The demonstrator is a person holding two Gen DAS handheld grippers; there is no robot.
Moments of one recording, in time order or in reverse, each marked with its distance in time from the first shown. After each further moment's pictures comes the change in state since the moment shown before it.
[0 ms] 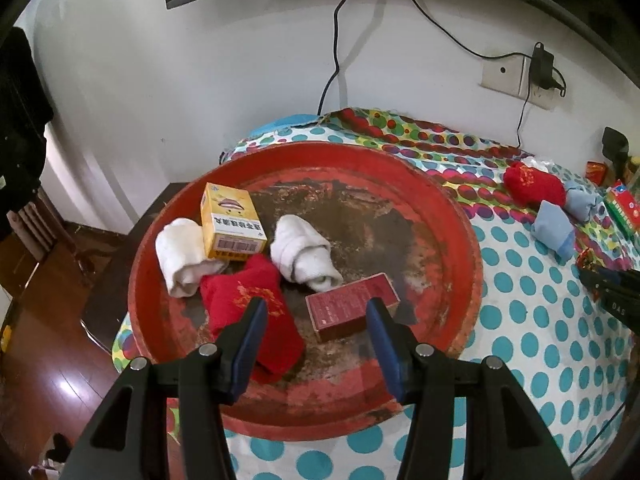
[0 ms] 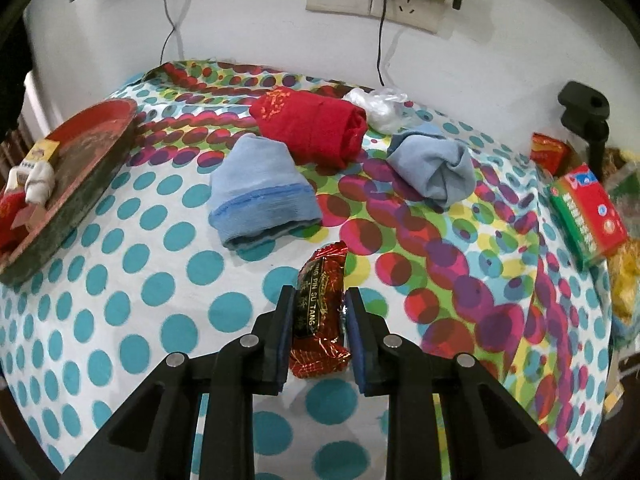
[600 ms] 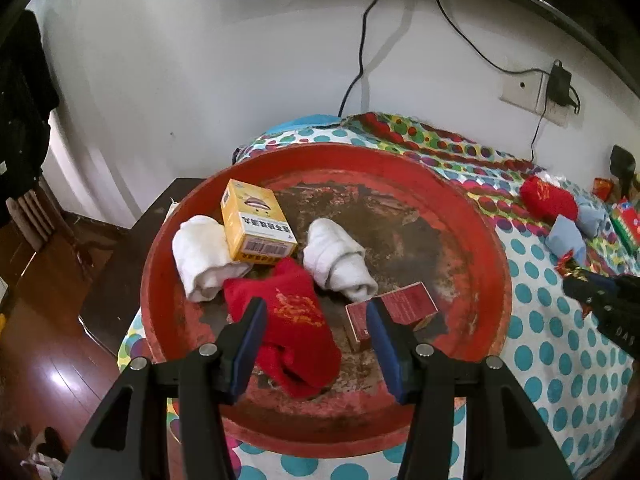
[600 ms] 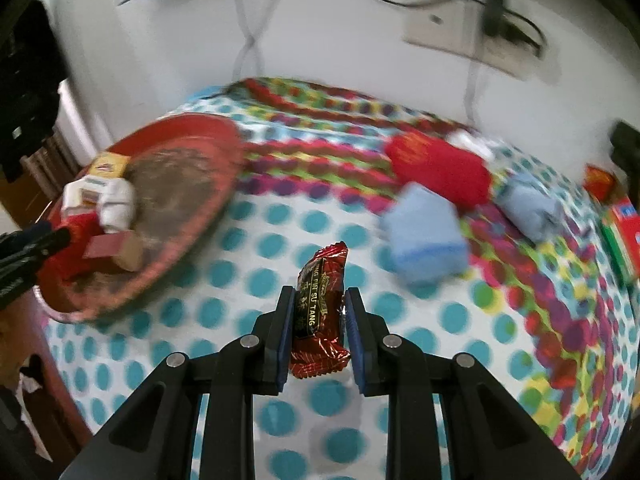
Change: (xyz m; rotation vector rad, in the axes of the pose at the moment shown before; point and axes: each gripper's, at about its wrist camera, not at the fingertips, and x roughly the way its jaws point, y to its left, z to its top) left arm 0.007 0.033 0.002 -0.054 -0.010 -0.012; right arm -0.031 0.109 0.029 -0.065 -0.037 0.165
